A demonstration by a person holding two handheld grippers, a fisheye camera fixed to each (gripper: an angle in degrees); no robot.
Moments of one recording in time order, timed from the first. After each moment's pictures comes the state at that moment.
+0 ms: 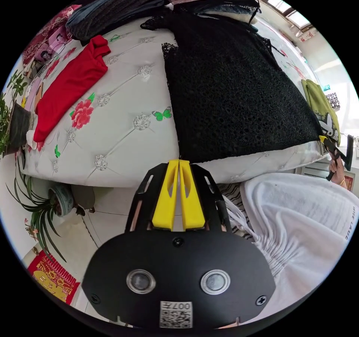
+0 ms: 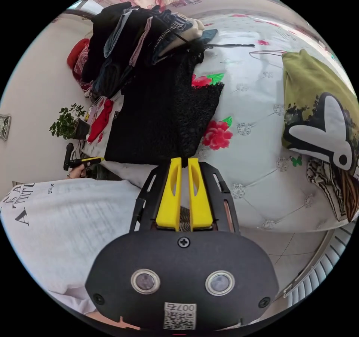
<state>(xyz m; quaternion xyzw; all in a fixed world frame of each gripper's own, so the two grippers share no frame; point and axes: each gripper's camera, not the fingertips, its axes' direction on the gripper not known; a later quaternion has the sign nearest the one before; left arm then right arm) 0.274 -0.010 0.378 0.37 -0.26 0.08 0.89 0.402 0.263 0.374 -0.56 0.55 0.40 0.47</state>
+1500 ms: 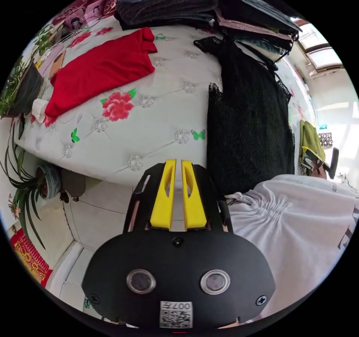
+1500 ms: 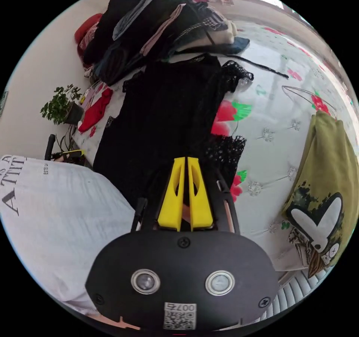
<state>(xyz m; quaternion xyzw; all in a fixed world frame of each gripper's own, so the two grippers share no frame) 0.160 0.037 0.258 0.43 -0.16 0.02 0.89 0.557 0.288 0.475 -0.64 0.51 0.34 0.47</state>
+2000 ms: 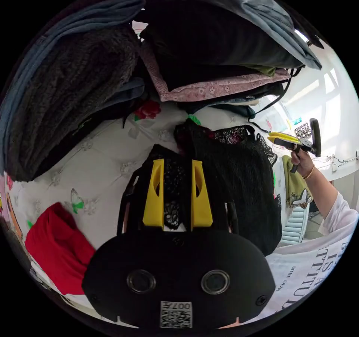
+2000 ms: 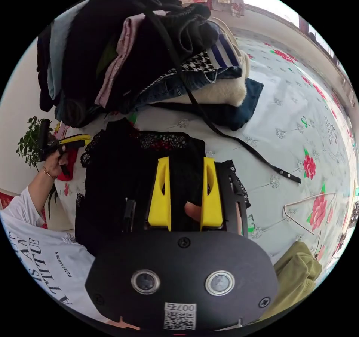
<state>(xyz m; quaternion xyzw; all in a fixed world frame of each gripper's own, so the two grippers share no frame) 0.303 -0.211 0.052 0.47 -0.14 0.21 0.84 0.842 0.329 0.494 -0.66 0.53 0.29 0.45</state>
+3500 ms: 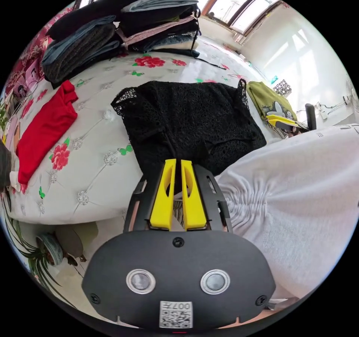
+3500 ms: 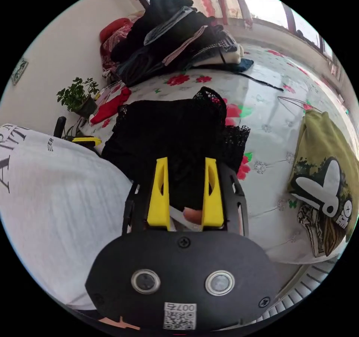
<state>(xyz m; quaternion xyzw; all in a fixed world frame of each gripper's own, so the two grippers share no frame) 0.261 0.092 0.413 0.46 -0.19 0.27 0.82 0.397 0.289 0.467 -0.62 0.51 0.27 0.53</state>
